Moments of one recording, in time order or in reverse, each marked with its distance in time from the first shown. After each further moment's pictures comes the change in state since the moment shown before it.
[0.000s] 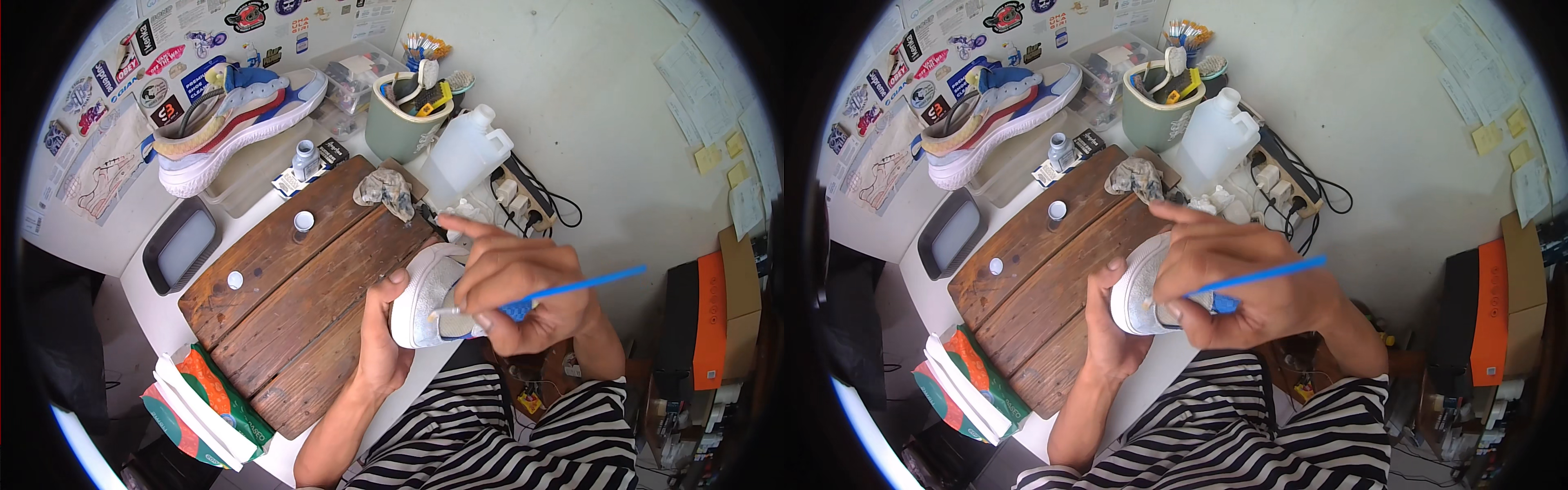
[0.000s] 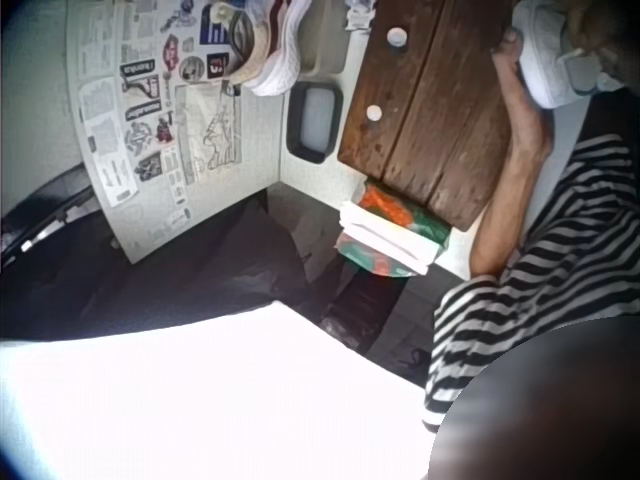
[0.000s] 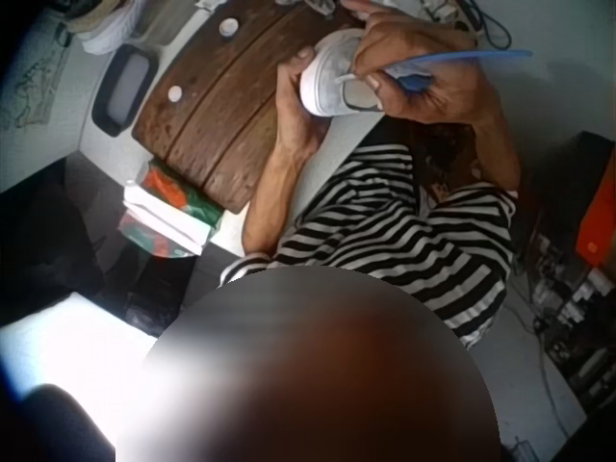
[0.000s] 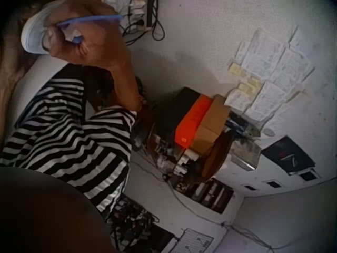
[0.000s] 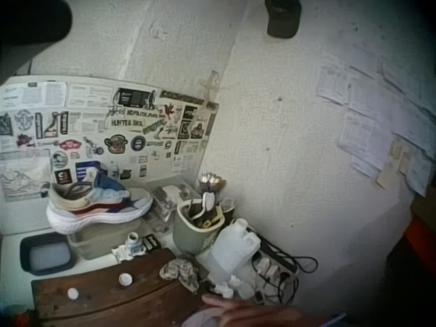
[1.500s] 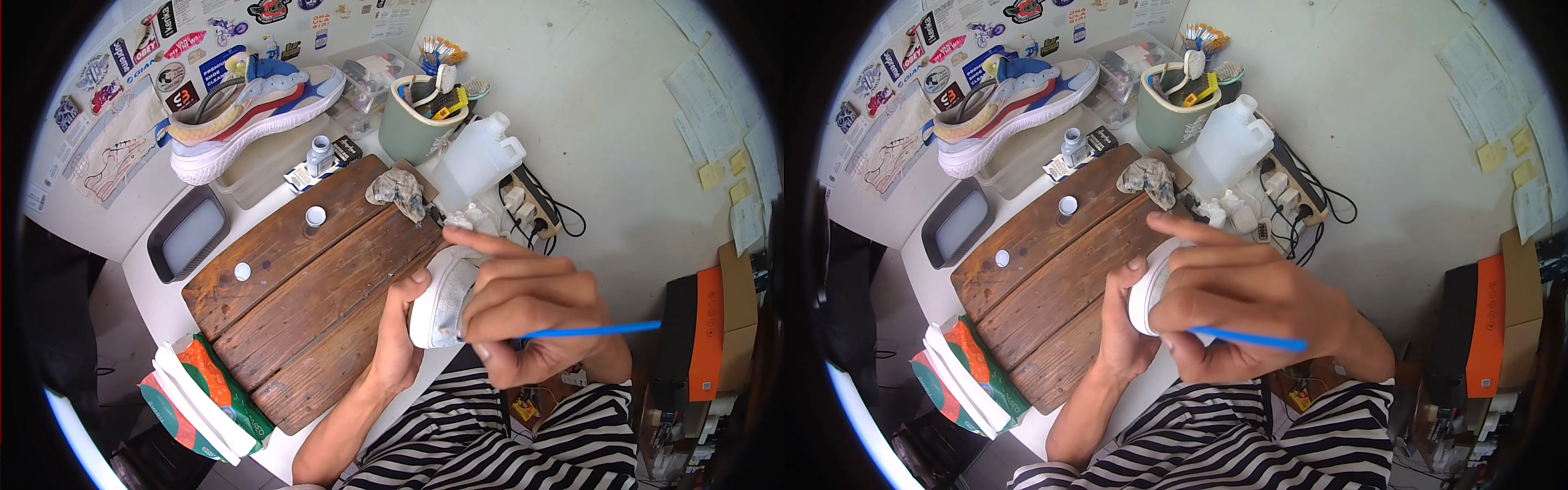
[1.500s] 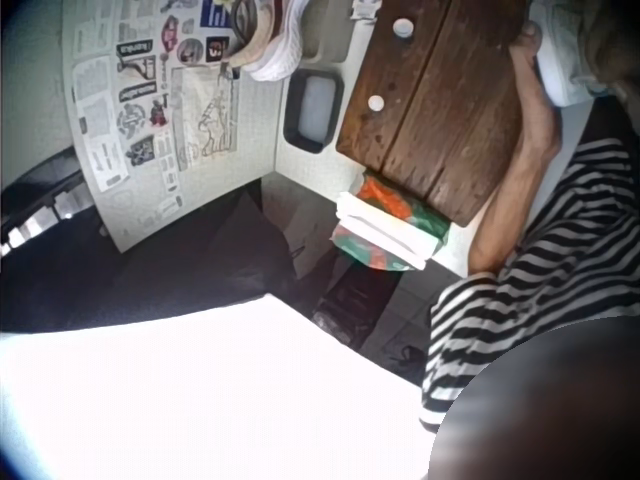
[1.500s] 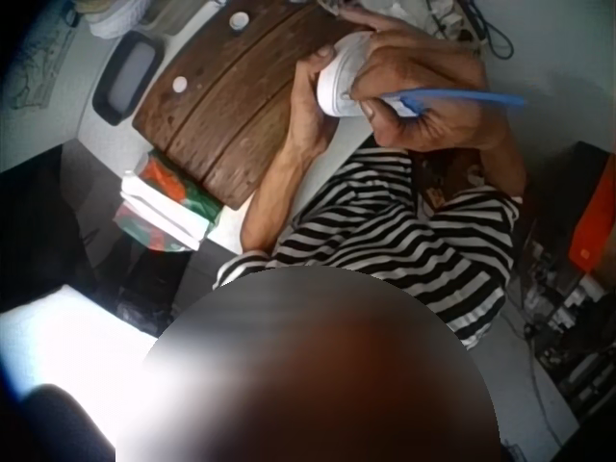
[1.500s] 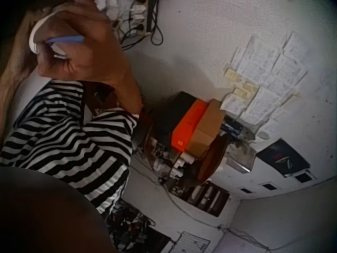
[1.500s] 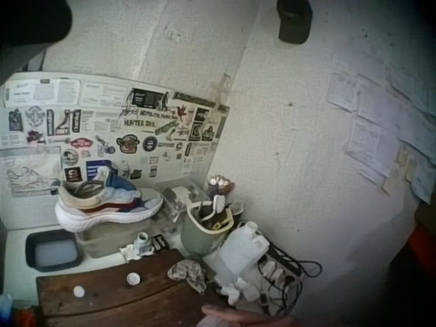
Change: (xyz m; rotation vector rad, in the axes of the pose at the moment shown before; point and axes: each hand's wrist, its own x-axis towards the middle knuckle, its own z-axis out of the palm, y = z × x) left_hand -0.002 -0.004 0.005 -0.045 0.064 -0.012; right_hand 0.018 -0.024 0.014 -0.099 -0.001 -0.029
